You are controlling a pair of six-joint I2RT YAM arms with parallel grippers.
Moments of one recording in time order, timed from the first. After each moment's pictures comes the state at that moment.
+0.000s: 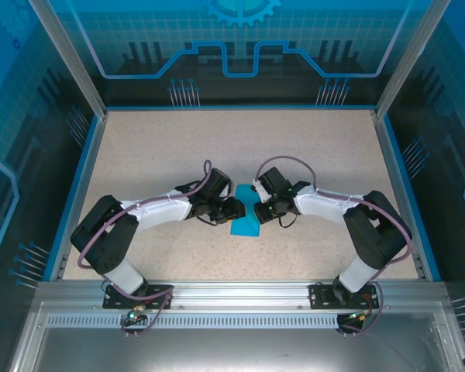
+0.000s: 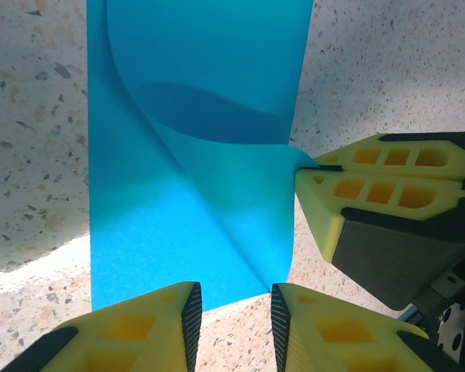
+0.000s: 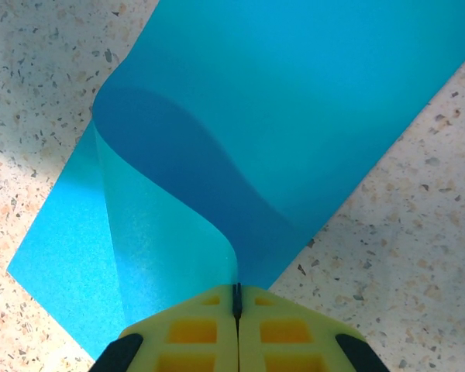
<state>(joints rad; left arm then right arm) -0.67 1.63 0.90 -0.26 0.36 -0.90 0.63 1.64 0.90 -0.41 -0.15 0.22</state>
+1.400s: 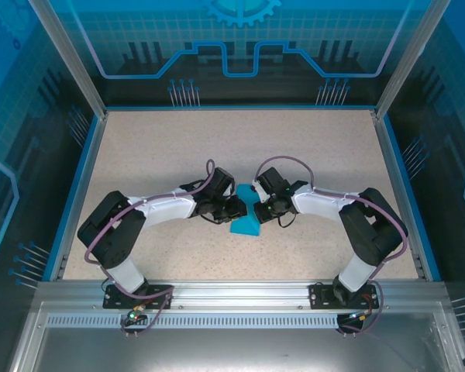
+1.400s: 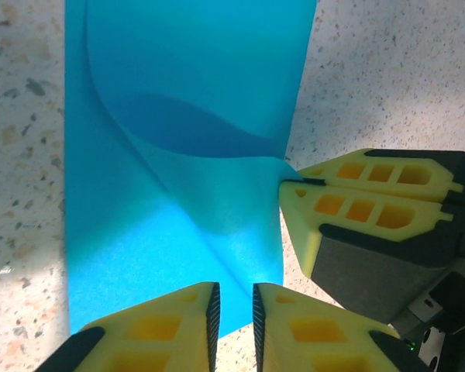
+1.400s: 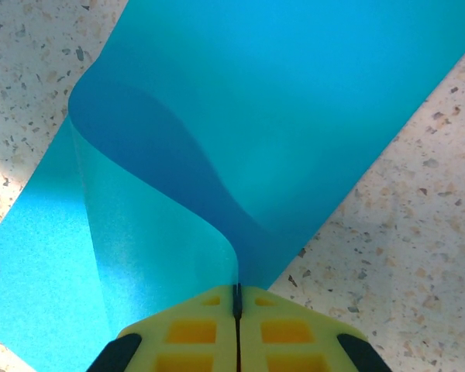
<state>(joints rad) -0.67 1.68 0.93 -0.22 0.37 -0.96 0.63 1.68 0.91 -0.41 -0.13 0.23</state>
